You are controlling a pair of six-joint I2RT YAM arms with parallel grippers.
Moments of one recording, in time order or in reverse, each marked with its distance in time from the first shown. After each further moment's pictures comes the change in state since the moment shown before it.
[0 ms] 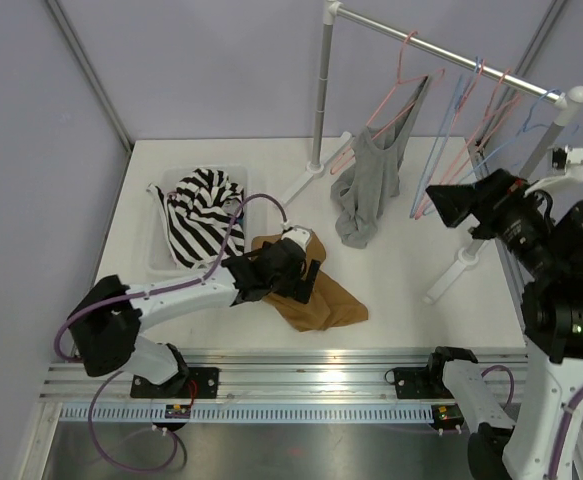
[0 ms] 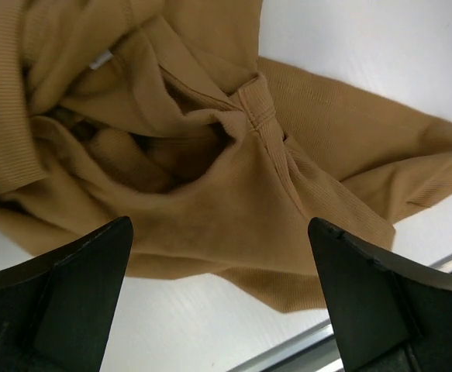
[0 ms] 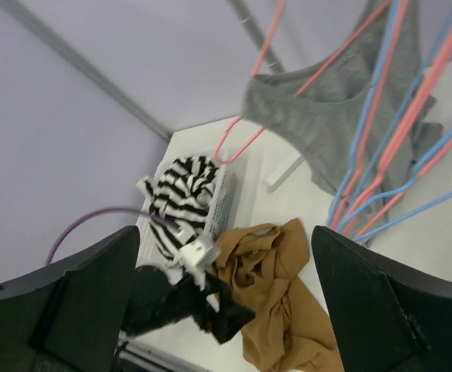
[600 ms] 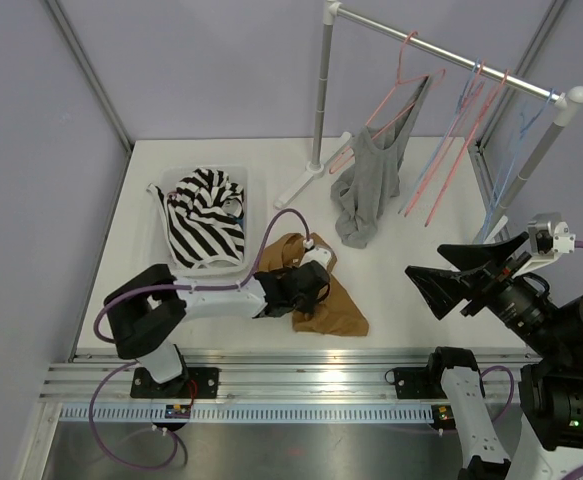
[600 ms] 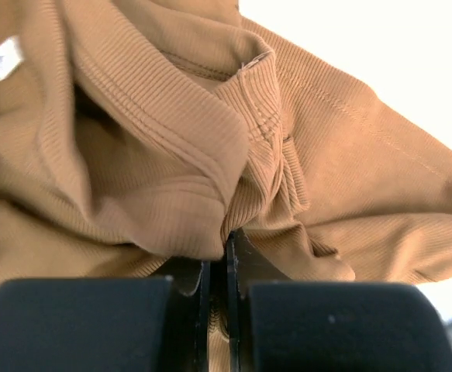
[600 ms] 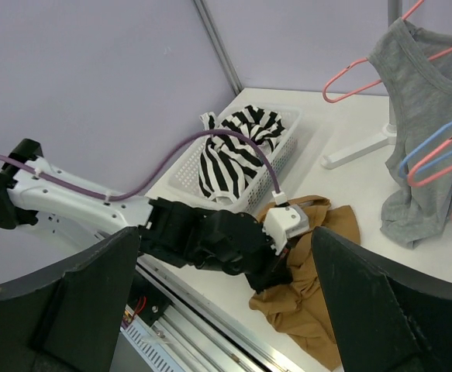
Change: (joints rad) left arm -0.135 0.273 -0.009 0.220 -0.061 -0.082; right arm 0.000 -0.326 -0.124 -0.048 -0.339 -0.134
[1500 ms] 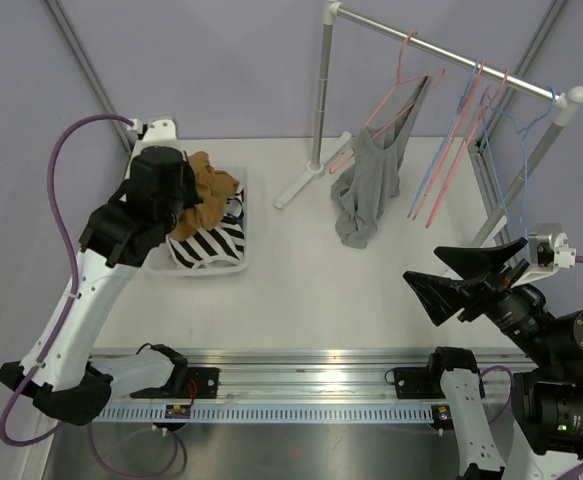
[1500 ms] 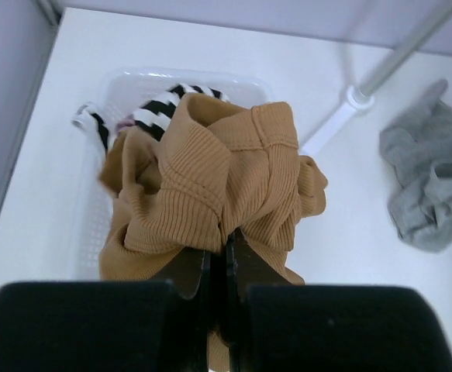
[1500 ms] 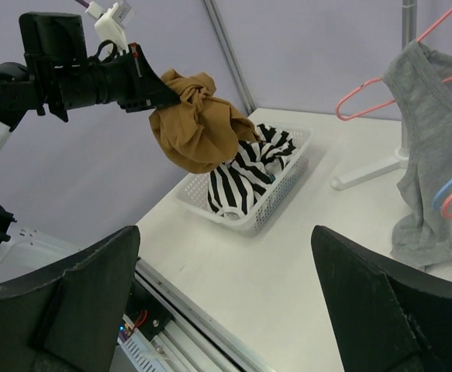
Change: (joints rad) left arm 0.546 -0.516 0.661 -0.728 -0.230 0.181; right arm 0.000 -0.077 -0.092 0.117 -0.012 0.050
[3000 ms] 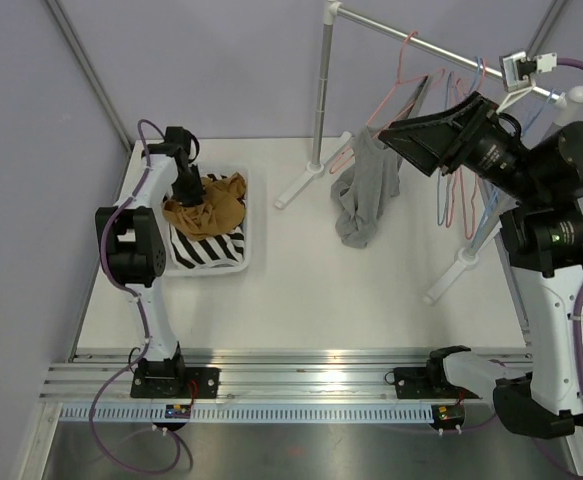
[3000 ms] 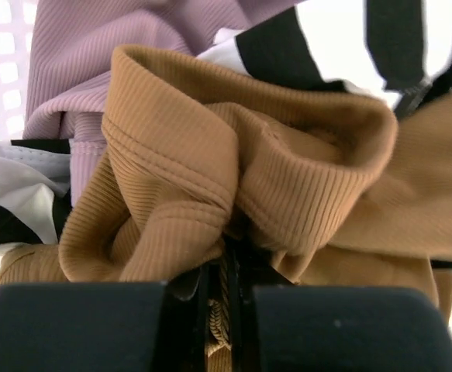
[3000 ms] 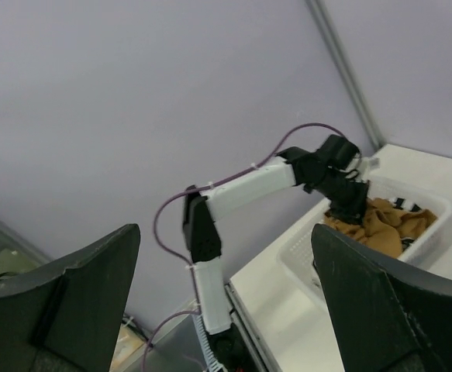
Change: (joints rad) left arm 0.527 0.909 0.208 -0.032 0.522 0.048; right arm 0.269 0.637 0.325 0.551 -0.021 0.406
